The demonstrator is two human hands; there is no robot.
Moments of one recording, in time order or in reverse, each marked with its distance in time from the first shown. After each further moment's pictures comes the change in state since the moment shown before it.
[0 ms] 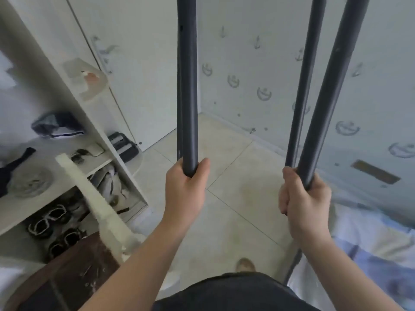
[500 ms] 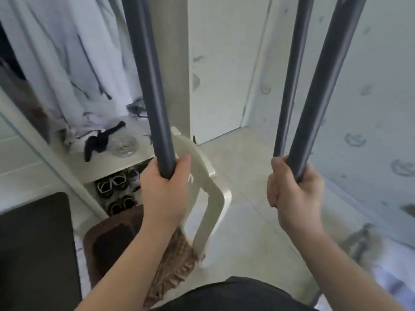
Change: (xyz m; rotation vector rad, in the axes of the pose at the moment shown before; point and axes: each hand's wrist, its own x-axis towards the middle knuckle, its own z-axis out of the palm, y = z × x) left_hand -0.129 0.041 -0.270 -0.113 0.400 0.187; right_hand -0.204 -0.078 0.157 0.127 -0.417 -0.140
